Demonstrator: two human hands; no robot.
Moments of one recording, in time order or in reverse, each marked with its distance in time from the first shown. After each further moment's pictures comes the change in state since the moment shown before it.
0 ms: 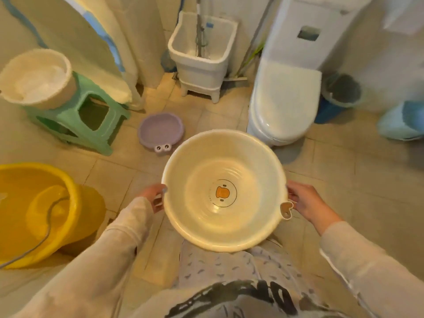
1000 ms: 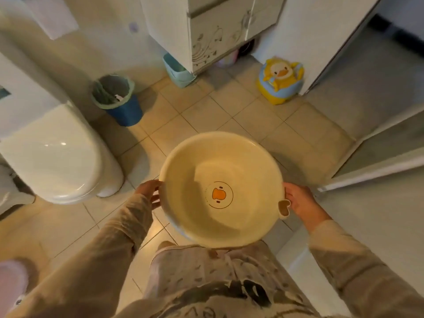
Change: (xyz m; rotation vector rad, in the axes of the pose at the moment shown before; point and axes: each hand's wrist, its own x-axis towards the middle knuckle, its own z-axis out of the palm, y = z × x) left_hand -0.171 -0.152 0.569 0.842 -0.470 0.175; right_hand -0.076 0.156 -0.499 0.761 0.703 0.122
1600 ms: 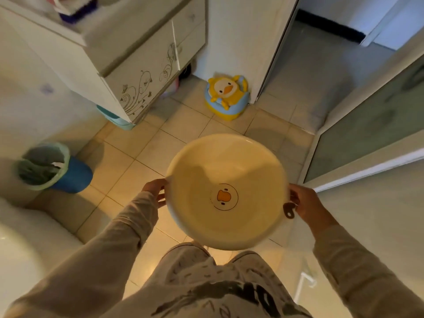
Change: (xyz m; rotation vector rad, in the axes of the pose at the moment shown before) left_hand 0.067 0.180 0.242 0.263 -0.223 0.016; right_hand 0.131 -0.125 -0.080 0.241 0.244 -0.035
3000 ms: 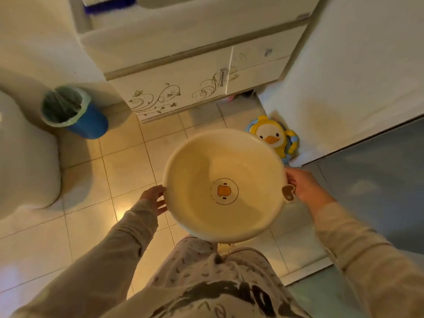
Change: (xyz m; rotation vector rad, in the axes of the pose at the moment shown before) left_hand 0.122 0.169 0.237 -0.707 0.389 -0.163; right_hand 0.384 -0.378 0.189 -0.580 -0.485 0.005
